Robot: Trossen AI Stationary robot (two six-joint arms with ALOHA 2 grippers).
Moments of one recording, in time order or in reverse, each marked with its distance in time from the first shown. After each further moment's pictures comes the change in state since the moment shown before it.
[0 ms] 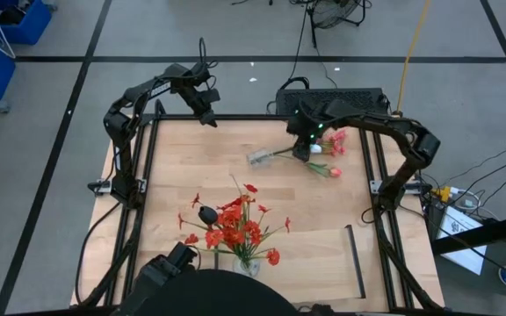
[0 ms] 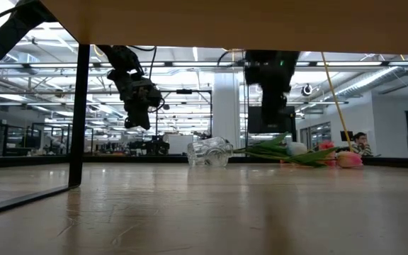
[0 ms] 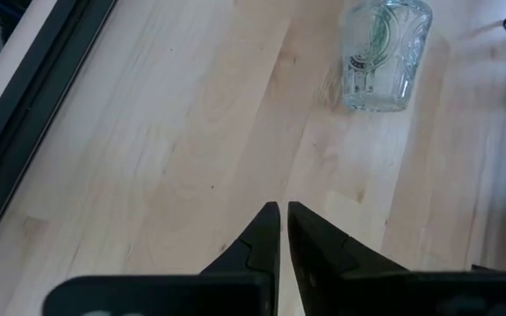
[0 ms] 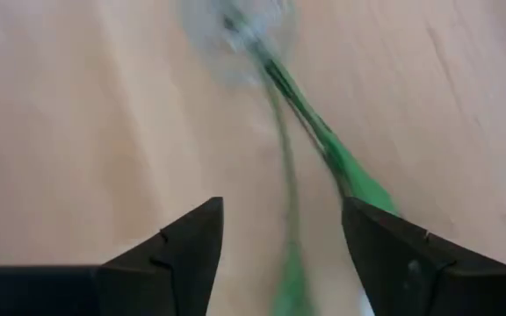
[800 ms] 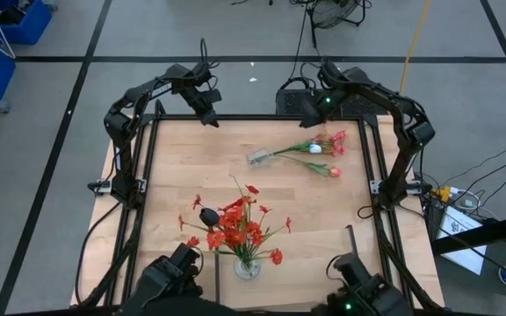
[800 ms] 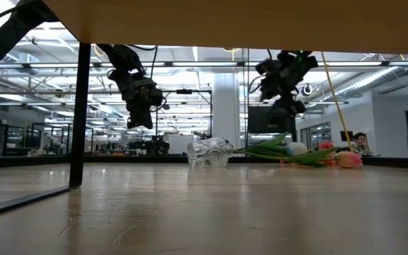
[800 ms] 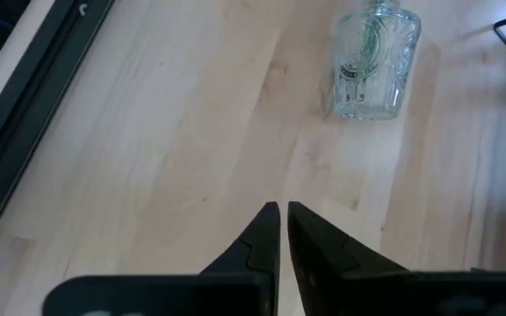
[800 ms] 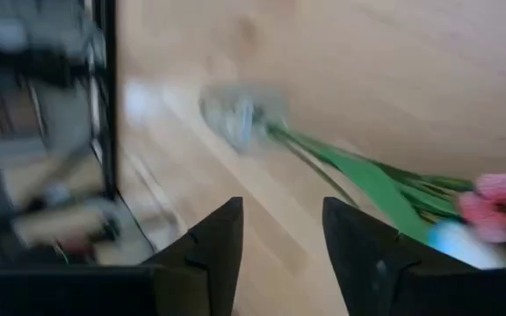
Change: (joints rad) left arm -0.012 0.000 0.000 0.020 0.018 -0.005; right arm -0.387 0.147 0.207 -0.218 -0.561 0.396
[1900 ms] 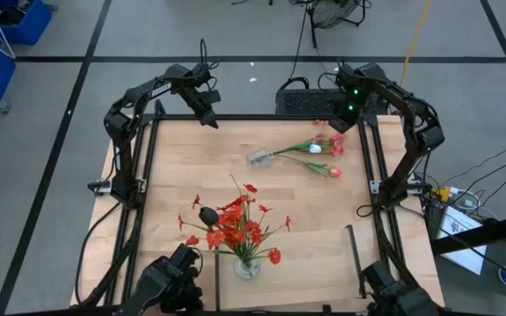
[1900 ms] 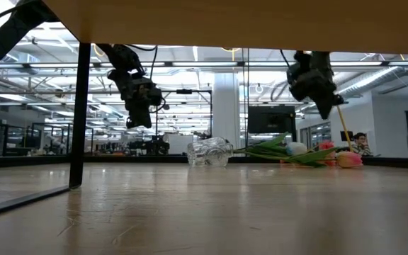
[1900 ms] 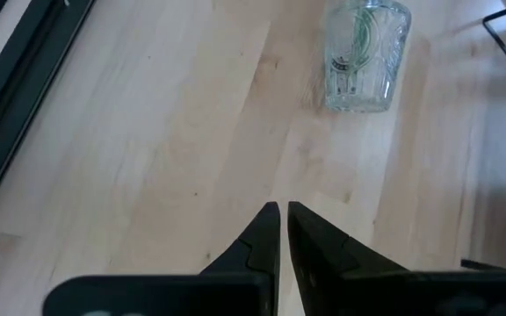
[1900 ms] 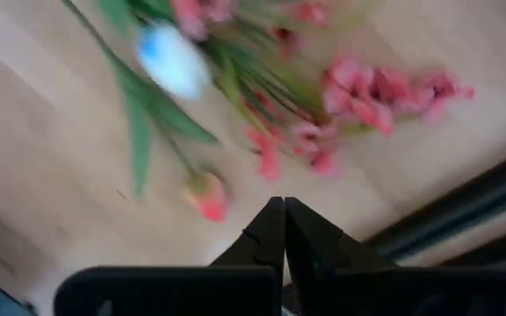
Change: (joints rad) left arm 0.002 0.000 0.000 -0.029 0.018 0.024; right arm -0.109 -0.078 -0.020 -0.419 0.605 -0.482
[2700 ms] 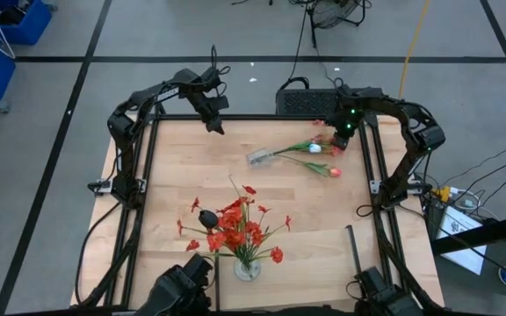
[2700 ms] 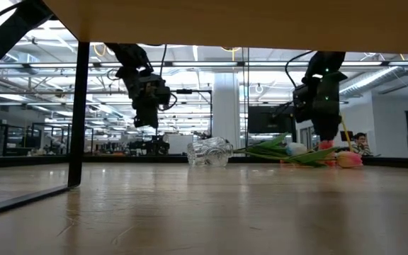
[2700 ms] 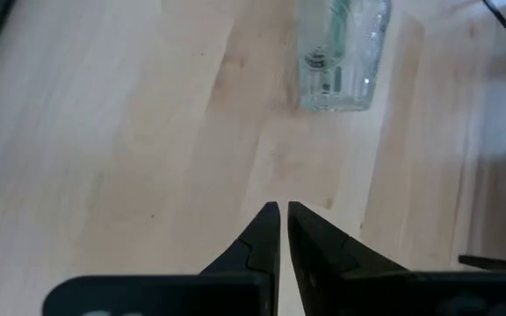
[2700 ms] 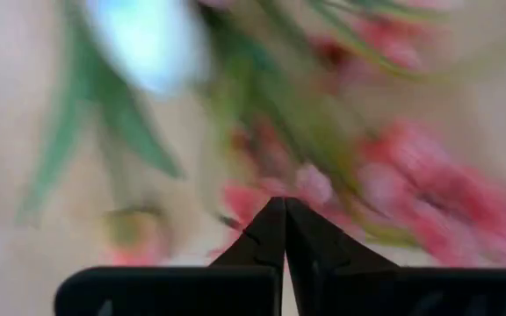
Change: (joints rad) left arm -0.096 0.000 0.000 0.019 -0.027 -0.045; right arm -0.026 -0.008 -0.365 0.475 -0.088 -0.341
